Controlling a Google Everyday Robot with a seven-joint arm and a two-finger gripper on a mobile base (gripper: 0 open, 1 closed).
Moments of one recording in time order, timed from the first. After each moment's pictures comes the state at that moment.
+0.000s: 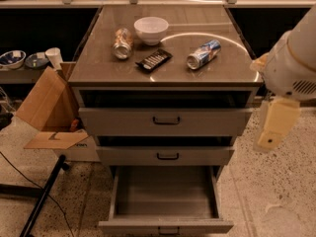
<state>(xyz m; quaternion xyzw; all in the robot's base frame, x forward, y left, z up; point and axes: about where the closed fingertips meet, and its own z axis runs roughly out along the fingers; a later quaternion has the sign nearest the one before) 0.432 -0.200 0.922 -0.62 0.77 -0.03 0.15</state>
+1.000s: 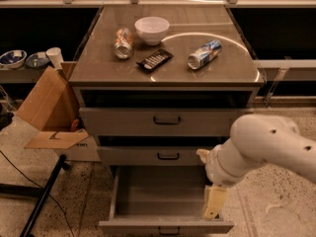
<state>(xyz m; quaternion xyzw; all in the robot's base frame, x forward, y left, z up) 0.405 -0.133 0.648 -0.67 0.72 0.10 0.14</state>
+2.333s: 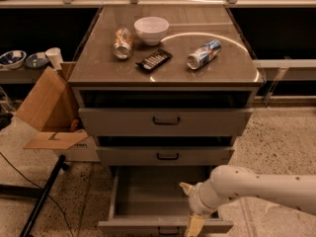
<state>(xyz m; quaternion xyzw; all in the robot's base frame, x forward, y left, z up) 0.396 -0.099 0.441 -0.67 0.70 0.18 0.17</state>
